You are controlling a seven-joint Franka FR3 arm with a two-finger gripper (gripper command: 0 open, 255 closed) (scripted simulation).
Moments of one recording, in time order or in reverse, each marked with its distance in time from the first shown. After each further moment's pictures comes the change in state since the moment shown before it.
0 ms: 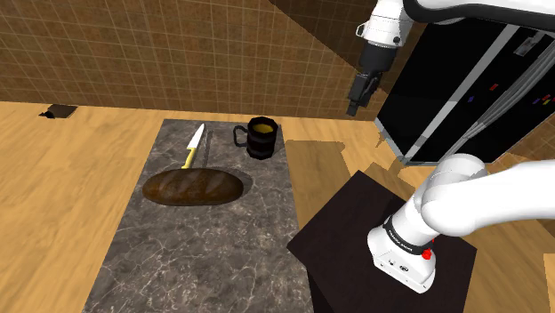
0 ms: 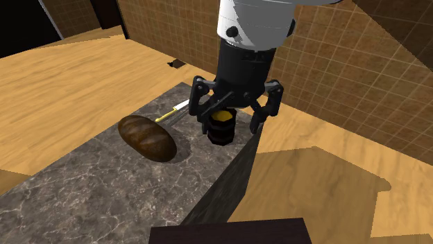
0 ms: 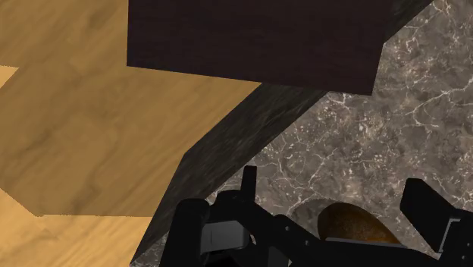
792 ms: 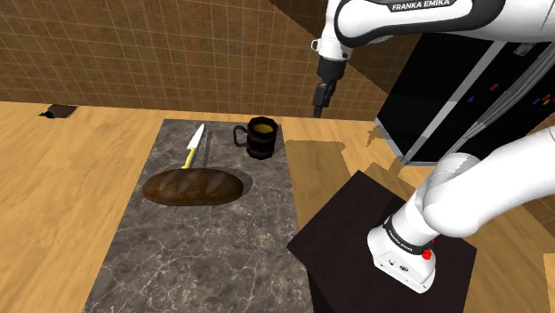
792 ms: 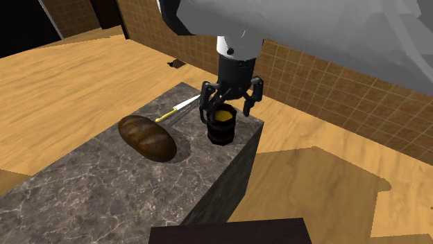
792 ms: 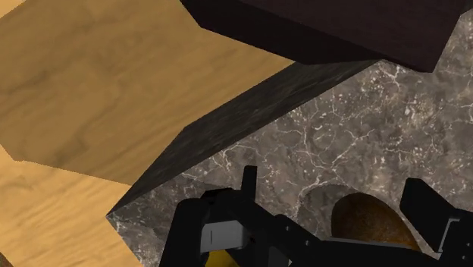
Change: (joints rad) arm 0.049 0.361 -0.043 0.095 -0.053 0.256 -0.216
